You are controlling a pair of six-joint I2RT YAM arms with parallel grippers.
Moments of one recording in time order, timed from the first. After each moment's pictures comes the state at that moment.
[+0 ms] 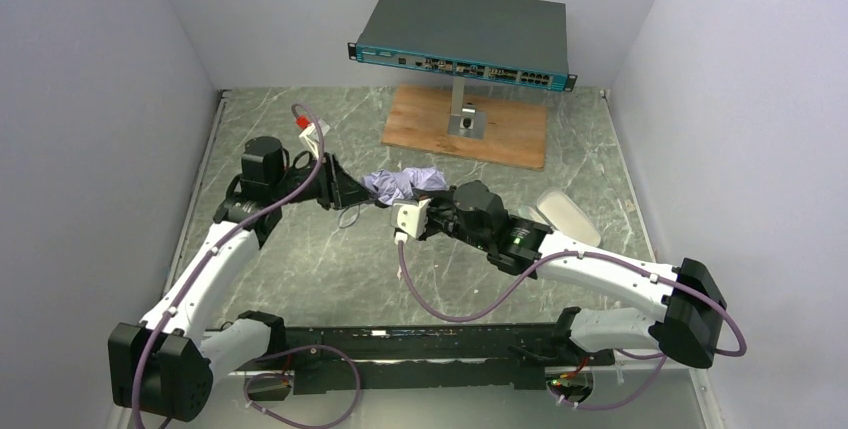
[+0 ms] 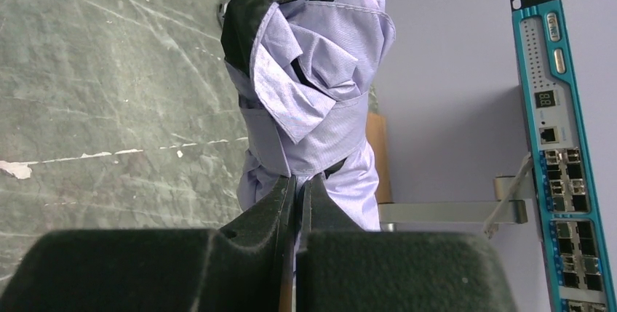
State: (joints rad) left arm -0.22 1.04 0.81 -0.11 0.93 -0.55; right arm 1.01 1.19 0.84 0.07 0.05 -0.90
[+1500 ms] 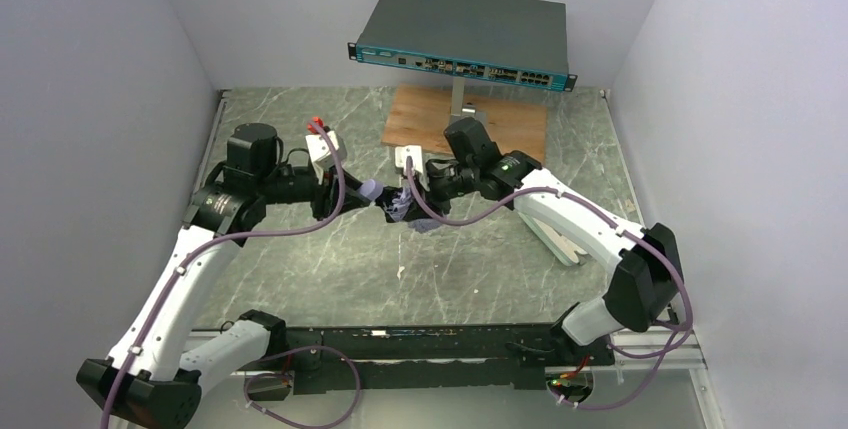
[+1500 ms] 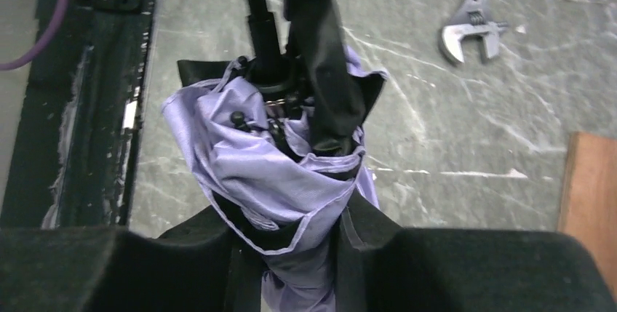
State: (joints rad) left arm -0.33 0.98 1.13 -0.62 0.89 0.27; right arm 0.72 1.48 1.27 -0.50 -0.69 -0.59
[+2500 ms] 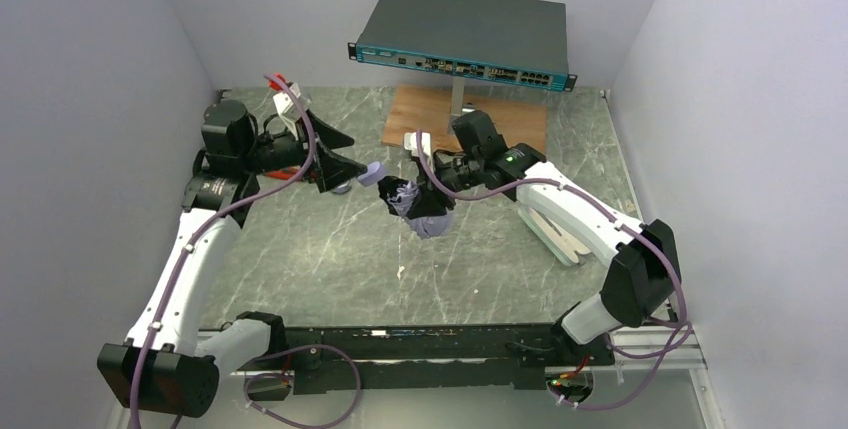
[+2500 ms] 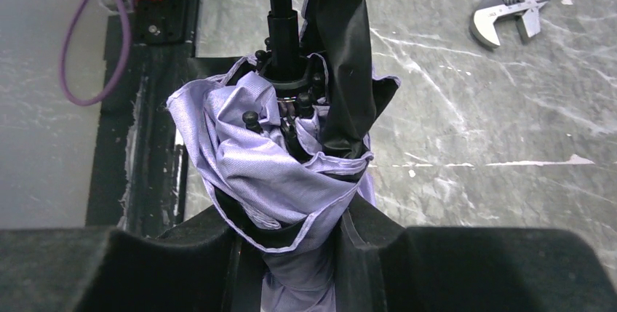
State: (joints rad) left arm -0.14 1.06 1.14 -0.25 1.03 -0.08; right arm 0.65 1.51 1.29 -0.54 -0.83 -0.47
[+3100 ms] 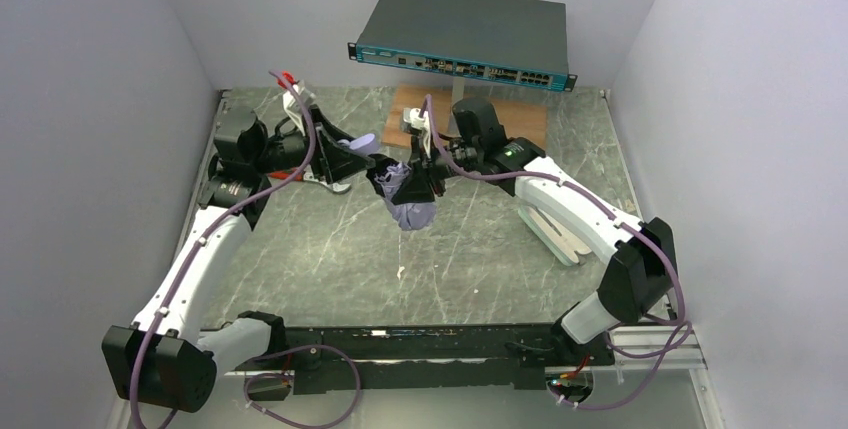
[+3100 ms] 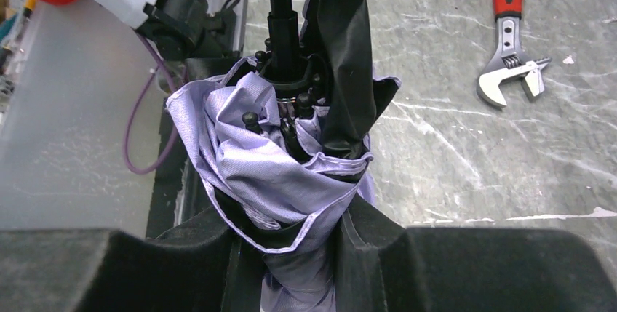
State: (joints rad) left arm -0.19 1.09 1.03 0.04 1.09 -0.37; right arm 0.65 1.53 1.35 -0.37 -0.93 -0.21
